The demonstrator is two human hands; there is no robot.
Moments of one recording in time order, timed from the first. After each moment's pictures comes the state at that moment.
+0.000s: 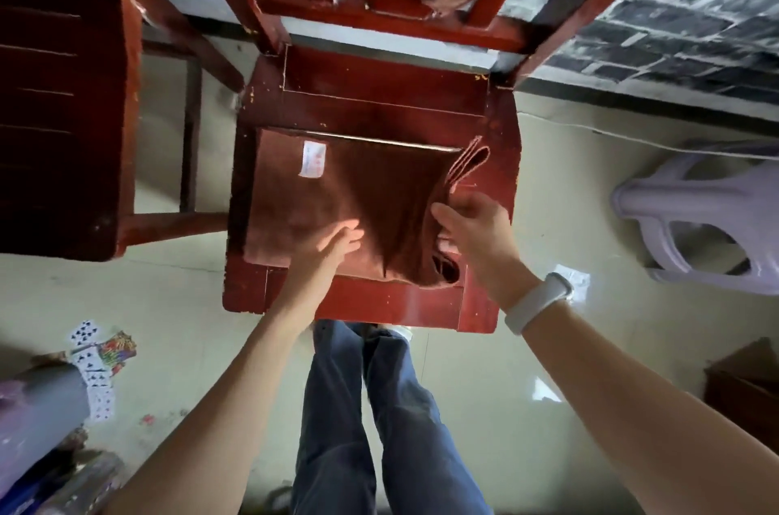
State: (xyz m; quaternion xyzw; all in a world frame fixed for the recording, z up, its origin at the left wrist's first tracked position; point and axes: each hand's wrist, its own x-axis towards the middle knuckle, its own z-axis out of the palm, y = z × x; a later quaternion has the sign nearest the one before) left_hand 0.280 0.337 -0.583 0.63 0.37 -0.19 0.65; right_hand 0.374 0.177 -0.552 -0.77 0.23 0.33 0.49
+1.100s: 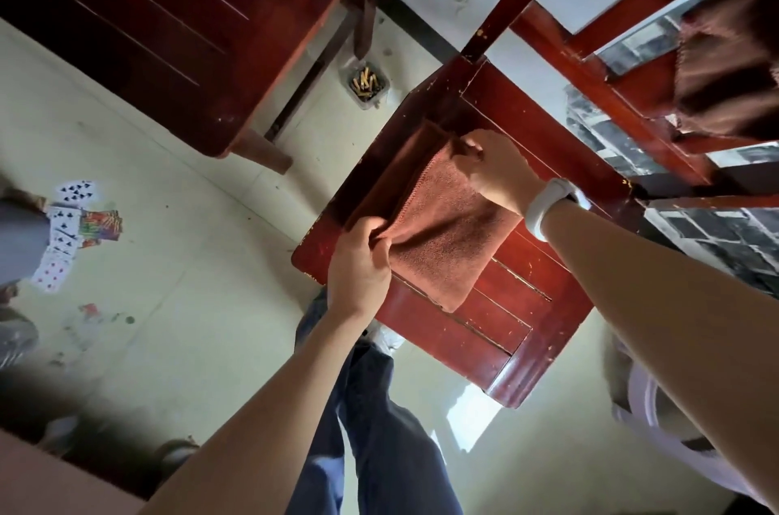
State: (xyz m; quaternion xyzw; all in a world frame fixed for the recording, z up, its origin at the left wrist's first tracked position) left_hand 0.232 0.374 -0.612 0.75 0.47 0.02 0.46; right_hand 0.439 0.343 -0.597 -0.85 -0.27 0.42 0.17
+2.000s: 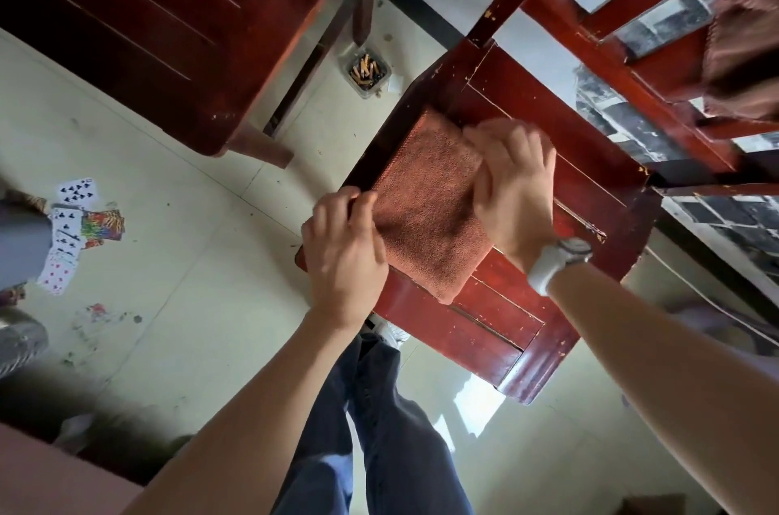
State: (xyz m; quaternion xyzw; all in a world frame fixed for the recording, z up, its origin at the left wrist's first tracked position) left_hand 0.227 0.391 -0.610 0.89 0.40 0.03 0.22; right_hand 0.399 0.313 -0.590 -0.88 -0.43 0.05 0.19
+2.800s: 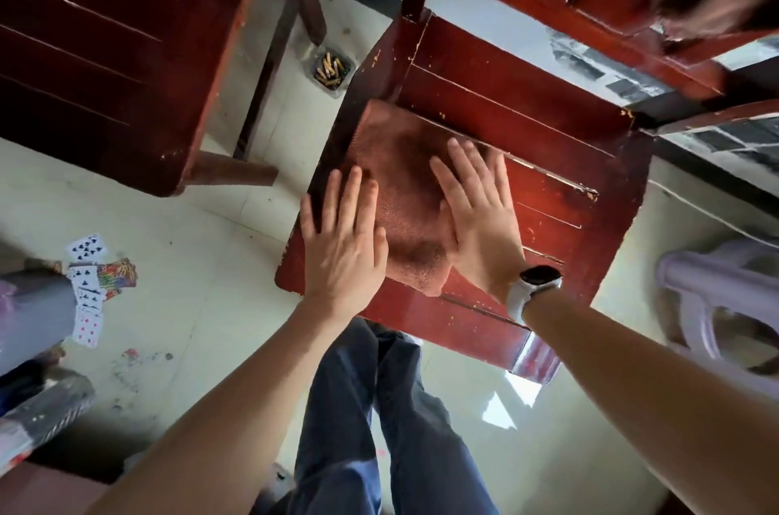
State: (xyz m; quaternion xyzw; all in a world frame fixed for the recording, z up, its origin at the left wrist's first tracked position) left_hand 0.247 0.390 -0.636 0.96 0.22 -0.12 0.15; right_hand 0.367 0.261 -0.620 -0.90 -0.41 0.14 0.11
